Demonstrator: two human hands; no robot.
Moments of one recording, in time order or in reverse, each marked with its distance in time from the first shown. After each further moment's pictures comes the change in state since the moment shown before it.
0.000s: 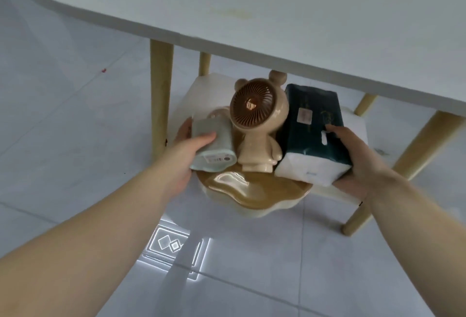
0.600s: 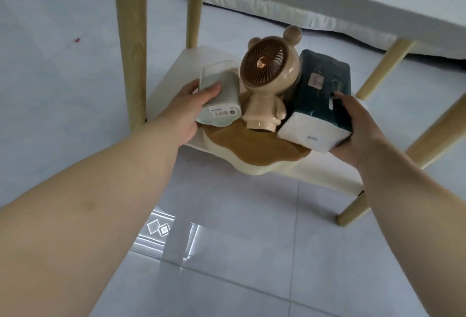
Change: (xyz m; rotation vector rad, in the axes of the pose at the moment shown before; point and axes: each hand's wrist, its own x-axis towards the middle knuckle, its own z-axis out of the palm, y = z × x) left_hand 0.077 -0.009 0.015 -0.039 -0.039 0.006; right_hand 0.053 -0.004 -0.017 -0.007 0.189 -0.061
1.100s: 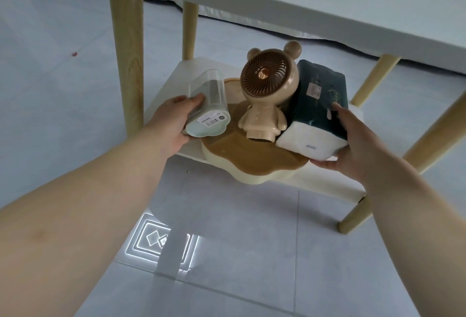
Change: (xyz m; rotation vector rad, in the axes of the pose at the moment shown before) left_hand -0.007 0.010 -0.009 0.011 0.173 -0.089; right_hand -0.010 -0.003 -0.003 -0.157 0.211 0.055
